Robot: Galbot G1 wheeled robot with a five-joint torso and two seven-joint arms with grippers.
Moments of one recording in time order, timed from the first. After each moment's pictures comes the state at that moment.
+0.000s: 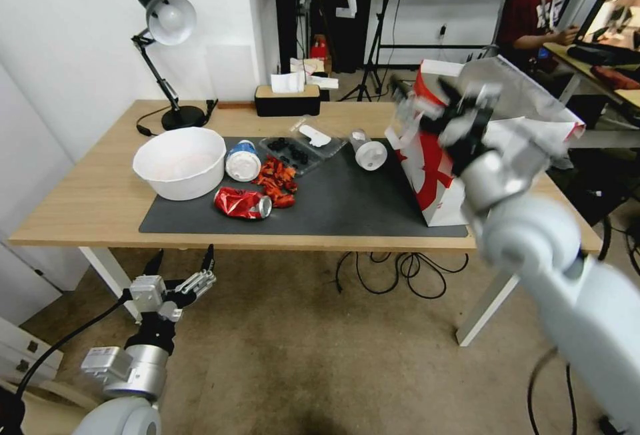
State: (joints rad) left arm 1.72 -1.50 -0.75 -2.17 -0.36 -0.03 0.17; right arm -1.02 0.88 0.21 2.21 0.79 0.01 0.22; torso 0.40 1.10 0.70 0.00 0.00
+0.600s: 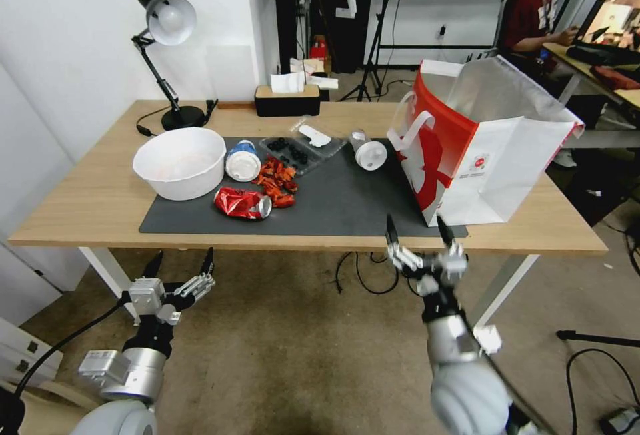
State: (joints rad) left arm 1.73 -1.50 -0.76 -2.15 -0.35 -0.05 0.19; right arm -1.53 1.12 0.16 1.98 0.26 0.43 0.38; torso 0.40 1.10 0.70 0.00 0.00
